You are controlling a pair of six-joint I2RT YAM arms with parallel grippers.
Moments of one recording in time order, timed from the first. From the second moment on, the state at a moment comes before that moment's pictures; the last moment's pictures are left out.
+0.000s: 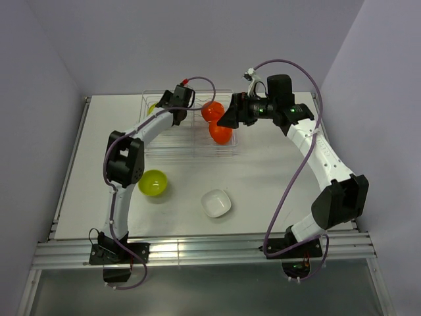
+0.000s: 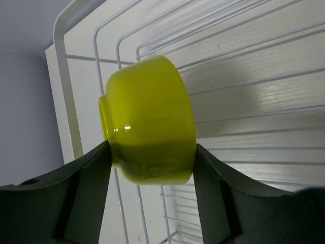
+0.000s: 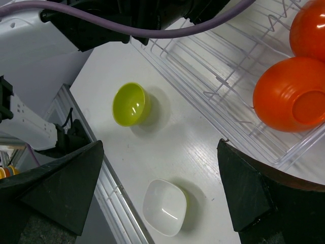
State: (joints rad) left arm -0.45 2.23 1.90 -0.48 -0.66 0.24; right arm 0.28 1.52 1.50 -0.52 -0.75 0.23
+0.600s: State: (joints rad) left arm -0.43 2.26 1.92 -0.48 -0.66 0.24; right arm 0.28 1.52 1.50 -0.53 -0.75 0.22
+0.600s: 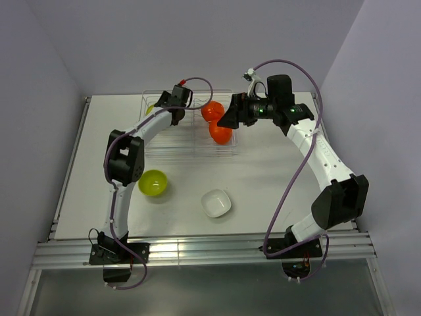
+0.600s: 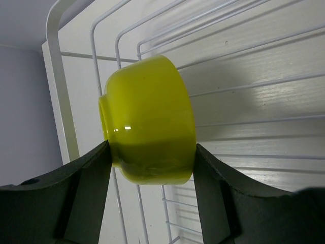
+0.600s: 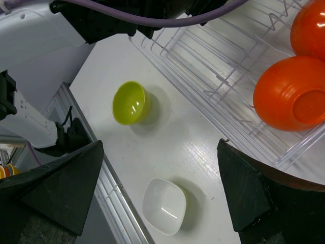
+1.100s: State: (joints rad) left arm -0.43 2.27 1.93 -0.50 -0.63 0.23; right arm 0.28 1.52 1.50 -0.54 -0.75 0.21
